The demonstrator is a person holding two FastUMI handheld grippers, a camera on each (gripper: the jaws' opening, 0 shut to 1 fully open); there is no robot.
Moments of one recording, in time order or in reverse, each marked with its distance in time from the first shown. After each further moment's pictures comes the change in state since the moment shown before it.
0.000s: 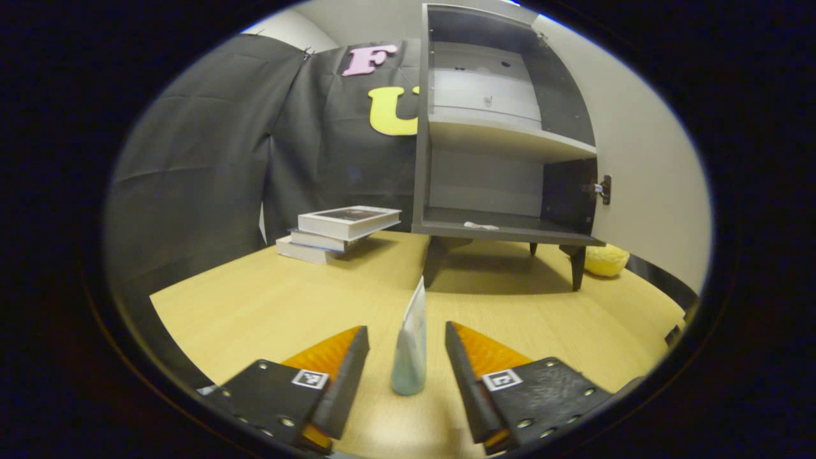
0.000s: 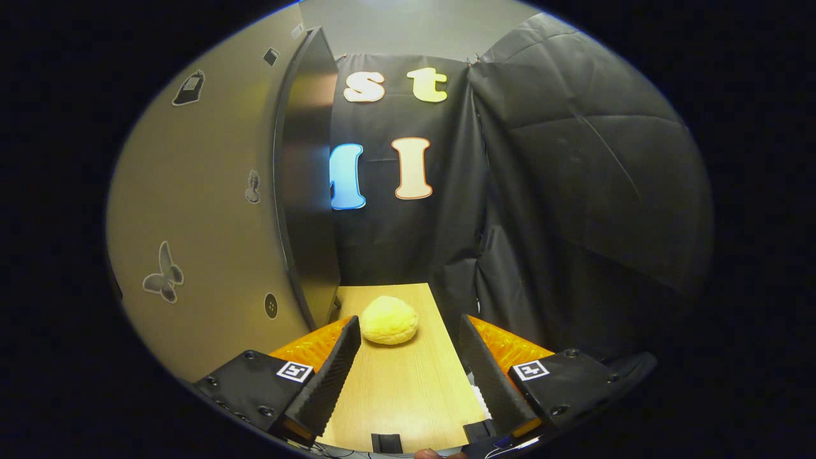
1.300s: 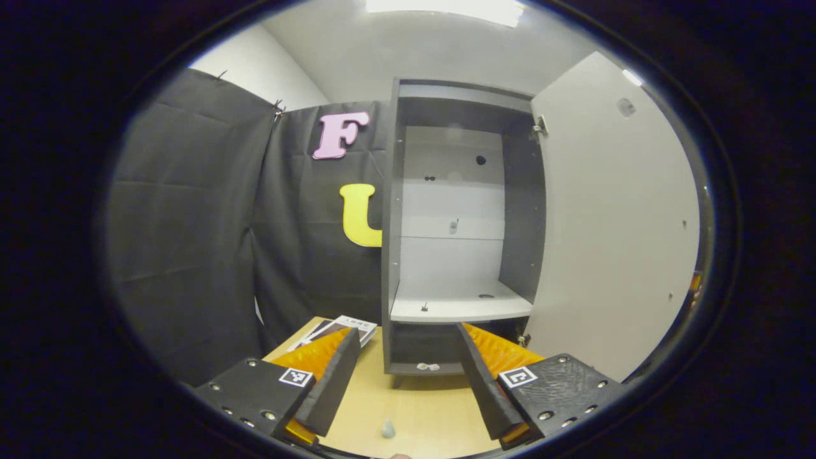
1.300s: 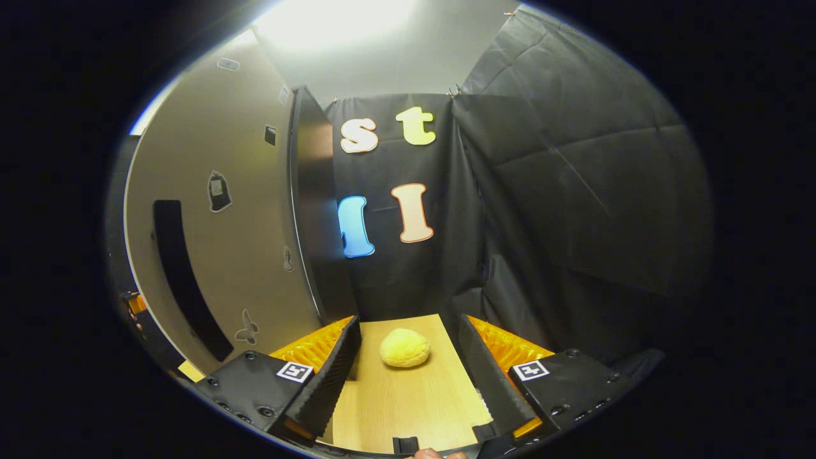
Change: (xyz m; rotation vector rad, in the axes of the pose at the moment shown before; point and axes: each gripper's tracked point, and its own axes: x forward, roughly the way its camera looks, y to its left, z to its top) left arm -0.131 -0.036 0.373 -0.019 -0.137 -0.118; right arm -0.094 -0.011 0.066 0.091 -0.175 0.031
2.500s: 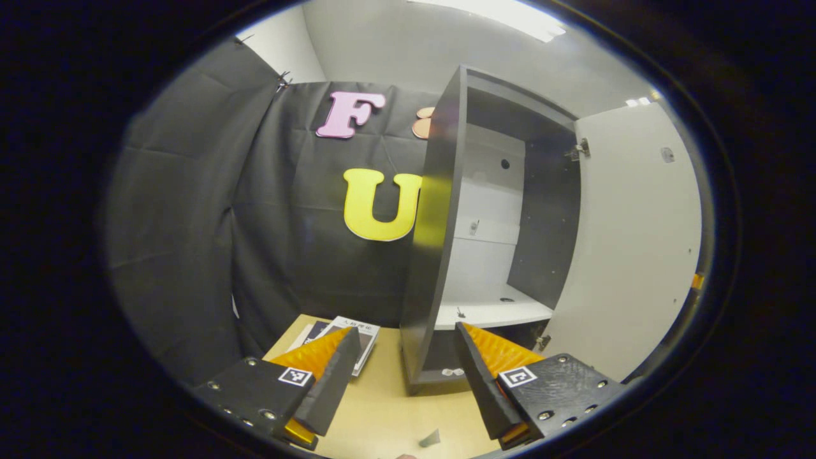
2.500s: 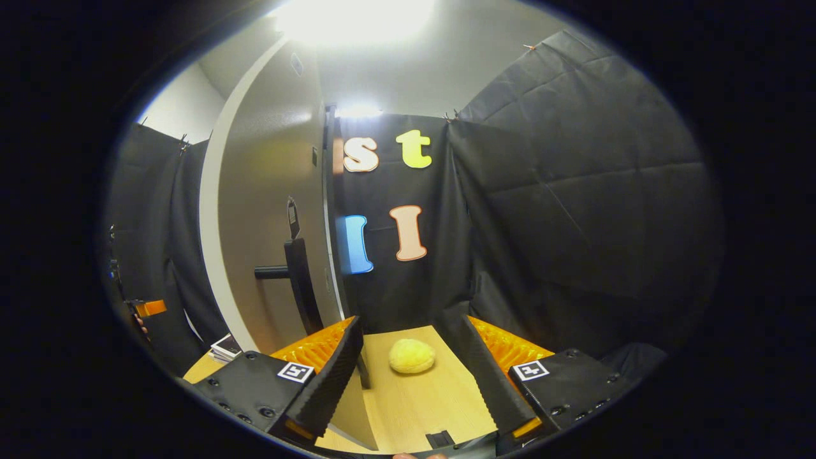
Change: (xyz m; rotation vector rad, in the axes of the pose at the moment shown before) left arm 0.066 0.140 -0.011 -0.038 0.027 -0.135; right arm -0.044 0.105 0.025 -0.020 -0.067 -0.126
